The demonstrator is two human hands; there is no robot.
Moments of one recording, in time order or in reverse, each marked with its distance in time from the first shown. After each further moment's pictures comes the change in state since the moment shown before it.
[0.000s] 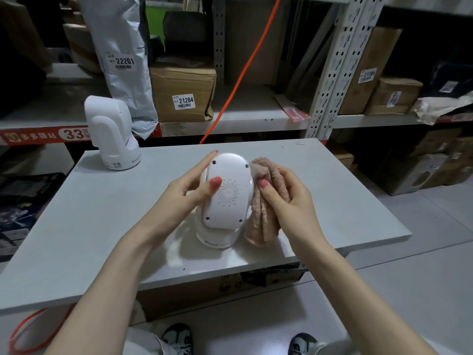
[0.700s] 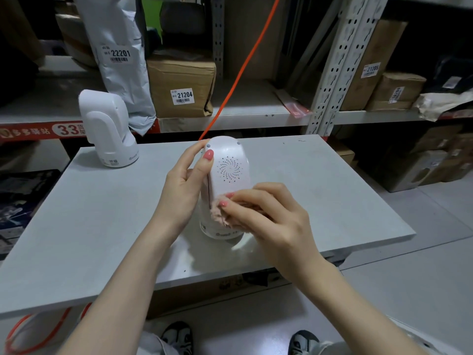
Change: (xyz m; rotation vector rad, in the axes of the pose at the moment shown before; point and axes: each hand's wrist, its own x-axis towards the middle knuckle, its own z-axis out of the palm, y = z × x) left_hand 0.019 0.001 0.016 -0.074 0.300 0.094; right_hand -0.009 0.022 0.008 -0.886 0.035 -1.111
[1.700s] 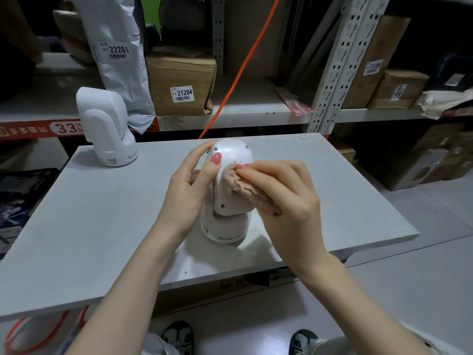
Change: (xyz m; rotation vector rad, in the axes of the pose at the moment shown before) left_hand -0.004 -0.003 0.002 -0.027 -0.027 0.020; right_hand 0.022 -0.001 -0.003 0.055 0.085 0.236
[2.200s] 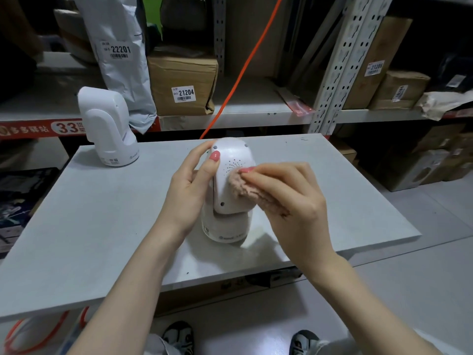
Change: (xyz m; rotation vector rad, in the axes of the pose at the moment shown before) left_hand -0.001 0.008 0.001 -0.001 -0.018 0.001; right_hand -0.001 0.007 -0.005 0.009 -0.053 -0.009
